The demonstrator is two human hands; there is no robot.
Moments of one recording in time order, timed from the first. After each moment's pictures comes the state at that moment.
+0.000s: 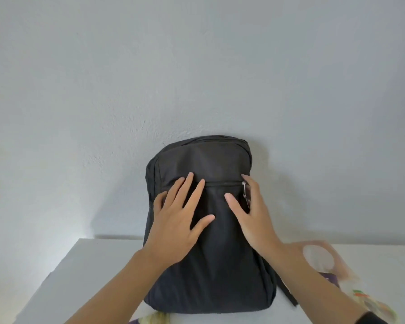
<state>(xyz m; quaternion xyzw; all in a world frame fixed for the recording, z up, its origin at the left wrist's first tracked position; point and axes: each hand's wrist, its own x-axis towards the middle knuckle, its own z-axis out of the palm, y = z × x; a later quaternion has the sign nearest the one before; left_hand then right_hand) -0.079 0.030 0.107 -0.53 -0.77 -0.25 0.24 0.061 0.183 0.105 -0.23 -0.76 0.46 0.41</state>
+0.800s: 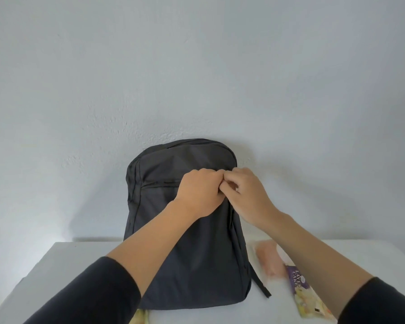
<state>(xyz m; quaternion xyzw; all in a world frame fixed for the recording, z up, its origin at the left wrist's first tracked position) -0.023 0.110 0.188 -0.61 -0.74 -0.20 0.19 0.097 0.193 0.179 -0.19 -0.90 0.19 0.36</state>
